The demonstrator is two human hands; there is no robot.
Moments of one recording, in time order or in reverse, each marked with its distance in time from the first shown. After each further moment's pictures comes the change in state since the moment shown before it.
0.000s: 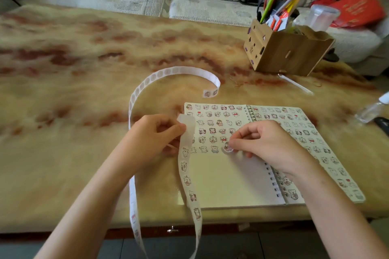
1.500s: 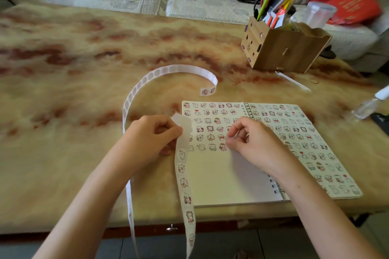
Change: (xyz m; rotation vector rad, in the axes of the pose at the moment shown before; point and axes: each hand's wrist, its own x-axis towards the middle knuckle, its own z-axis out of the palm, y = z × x) left_hand 0.006 -0.010 -0.002 0.104 -0.015 0.019; right_hand 0.006 0.011 0.014 -0.282 0.113 -0.106
